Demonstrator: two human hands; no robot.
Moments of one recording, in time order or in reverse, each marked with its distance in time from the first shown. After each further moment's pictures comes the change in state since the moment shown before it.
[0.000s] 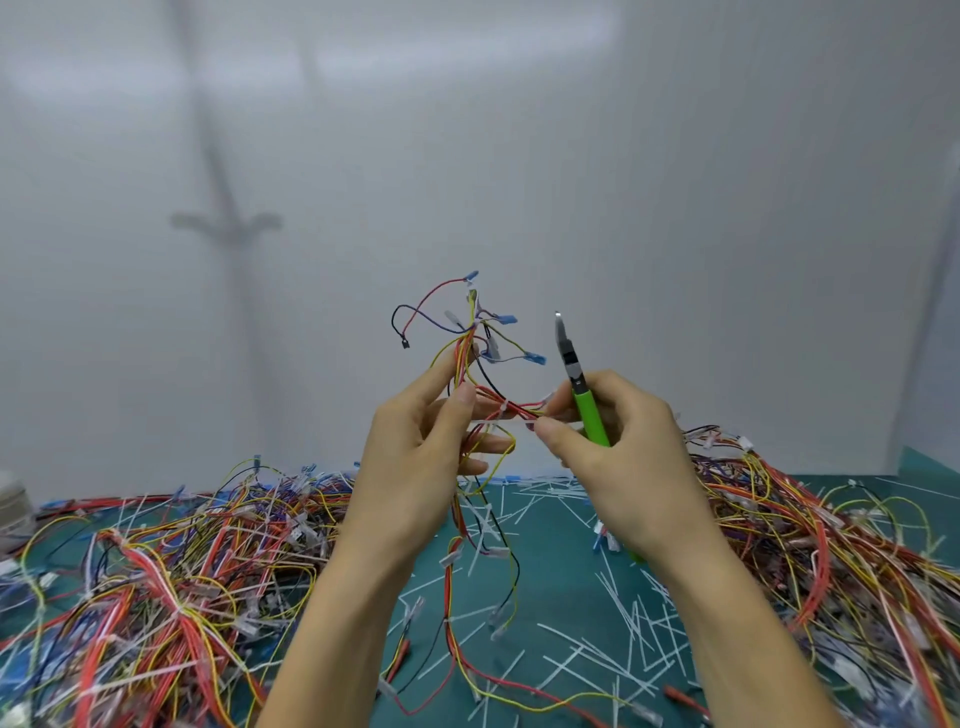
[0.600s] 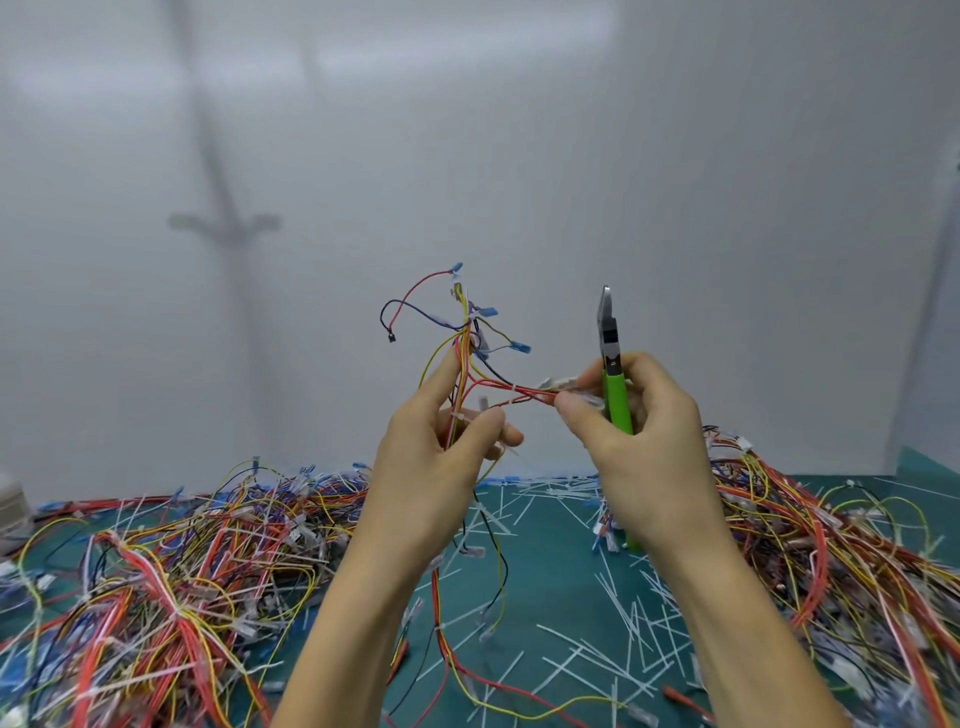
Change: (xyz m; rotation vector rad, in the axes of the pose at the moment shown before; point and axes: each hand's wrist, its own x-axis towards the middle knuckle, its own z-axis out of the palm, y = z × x) left_hand -0.002 -0.005 0.002 0.212 -0.062 0.045; right_hand 0.001 0.001 -0.004 0.071 0.152 -0.020
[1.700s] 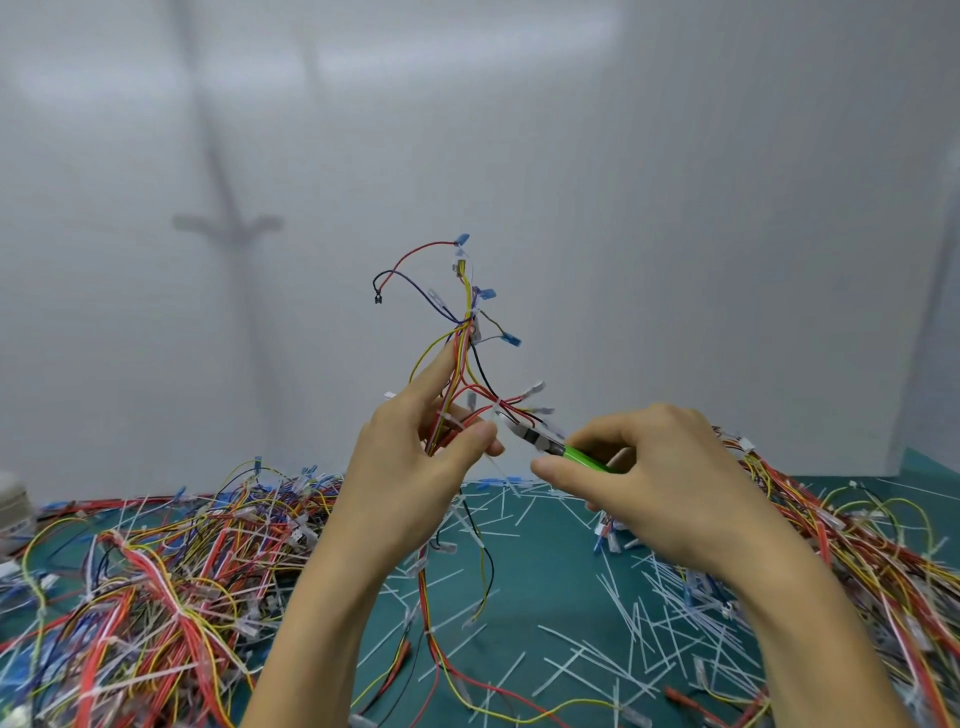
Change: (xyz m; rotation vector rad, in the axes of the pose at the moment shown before) left_hand -0.001 0.005 -0.018 0.203 -0.029 0.122; right_hand 0.000 -0.012 -0.030 -0.548 -0.400 -0.046
